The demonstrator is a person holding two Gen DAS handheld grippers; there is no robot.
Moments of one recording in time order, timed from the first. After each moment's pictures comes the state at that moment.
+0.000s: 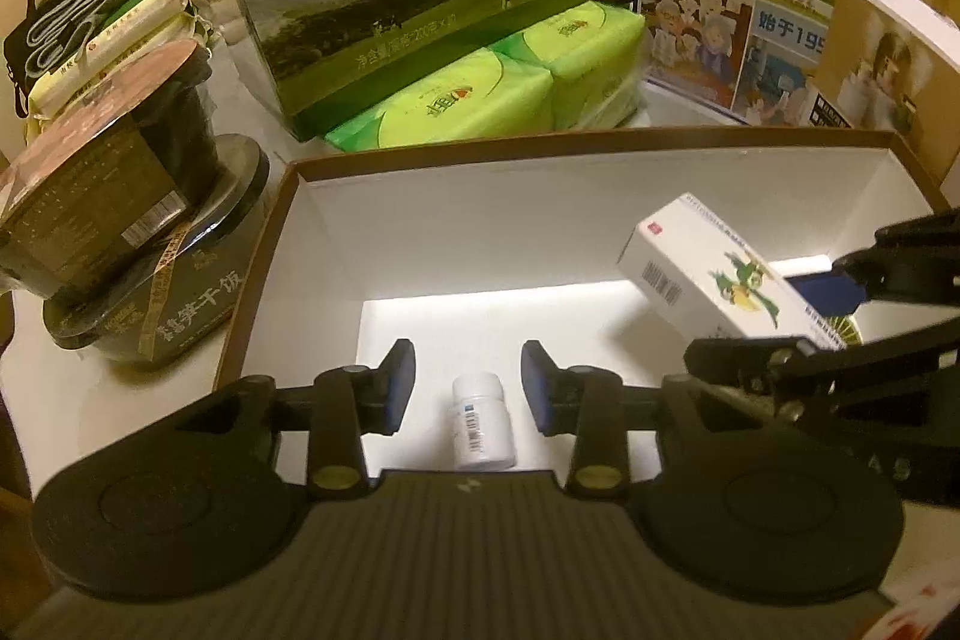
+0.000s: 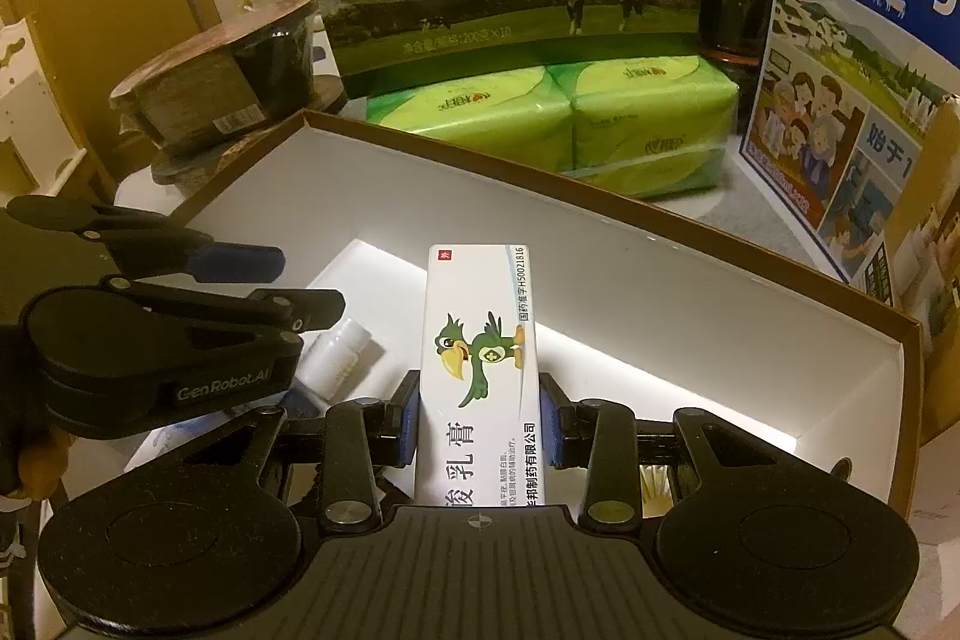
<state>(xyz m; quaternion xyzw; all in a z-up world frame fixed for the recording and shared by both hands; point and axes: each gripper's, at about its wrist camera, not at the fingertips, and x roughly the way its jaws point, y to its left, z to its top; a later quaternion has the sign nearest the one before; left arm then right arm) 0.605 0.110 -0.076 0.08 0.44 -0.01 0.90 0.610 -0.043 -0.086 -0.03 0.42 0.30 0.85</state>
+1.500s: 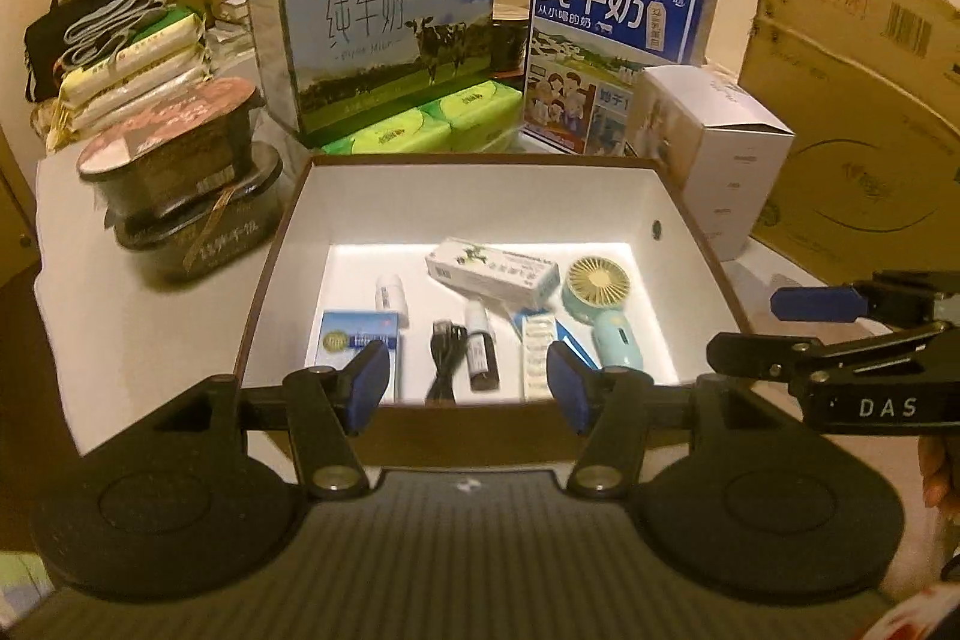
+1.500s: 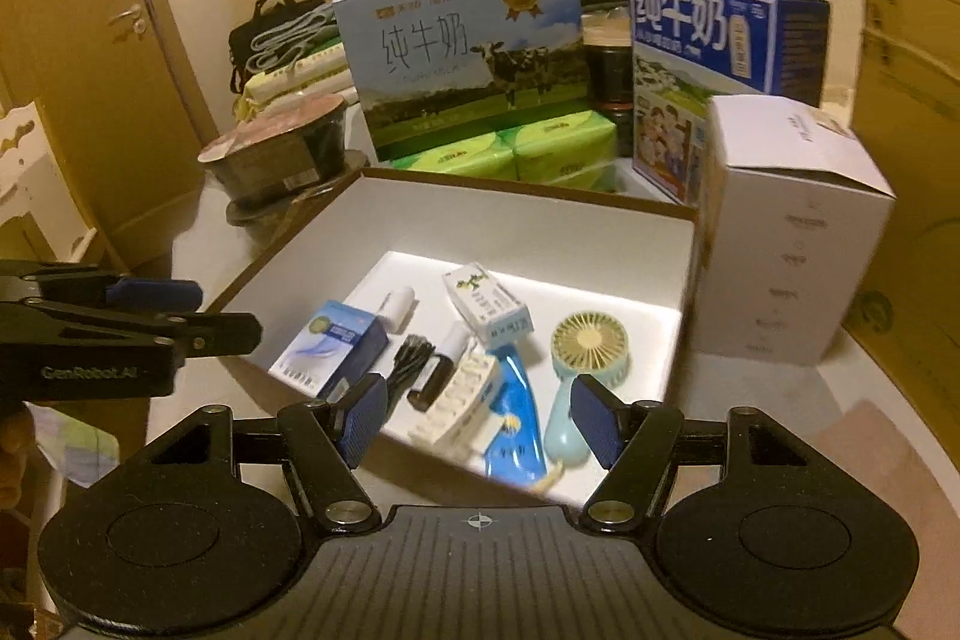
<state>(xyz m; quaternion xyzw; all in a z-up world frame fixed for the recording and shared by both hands) 0.407 0.090 0.035 0.01 0.39 -0.05 0.92 0.423 -0.131 0.004 0.03 0.37 0.25 0.90</state>
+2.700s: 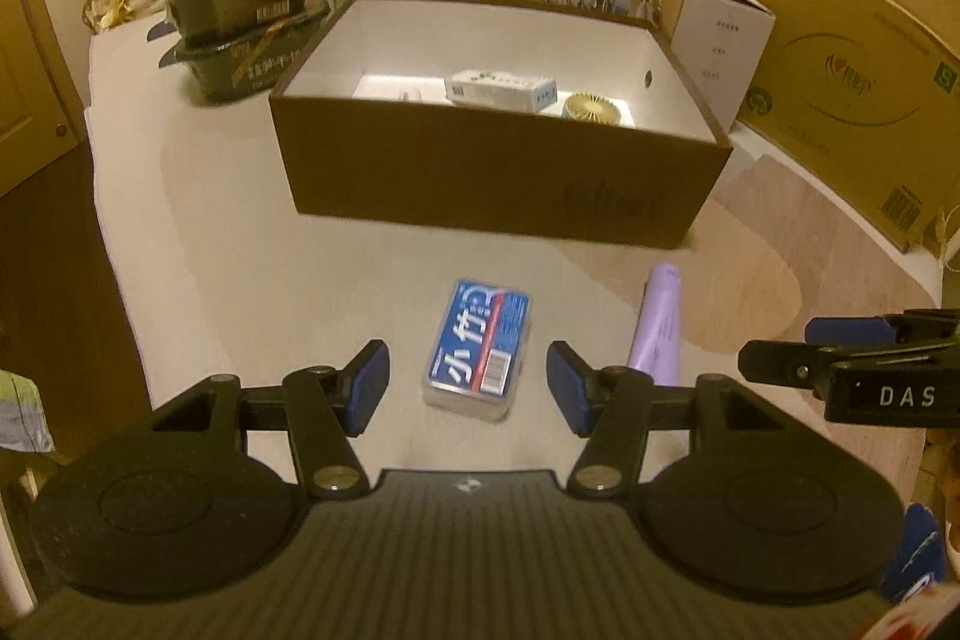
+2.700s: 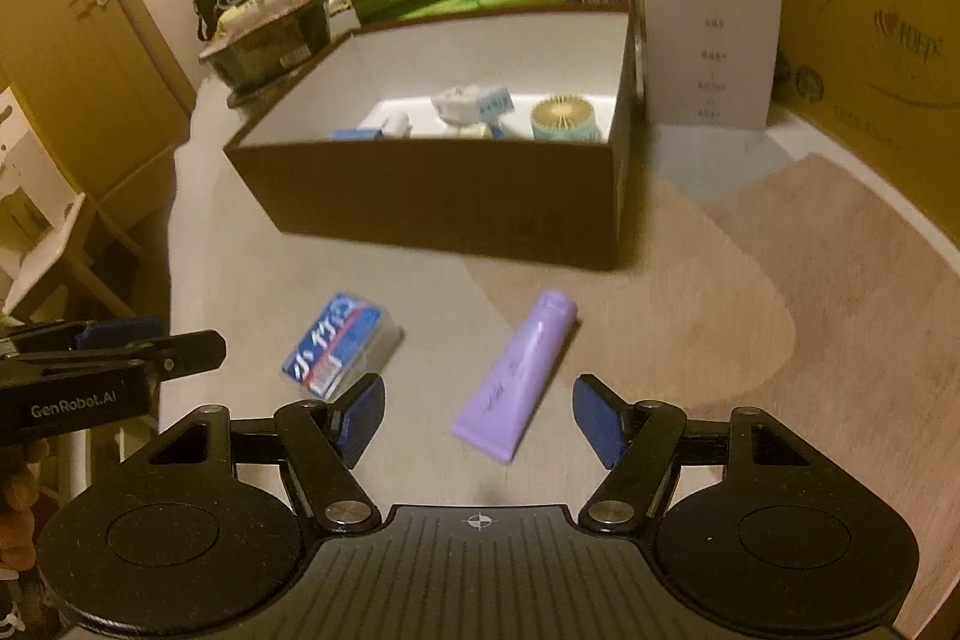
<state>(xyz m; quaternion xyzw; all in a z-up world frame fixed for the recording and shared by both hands) 0.262 0.079 -0.025 -0.02 0.44 -0.01 0.90 0.292 -0.153 -0.046 0.07 0.45 0.21 0.86</state>
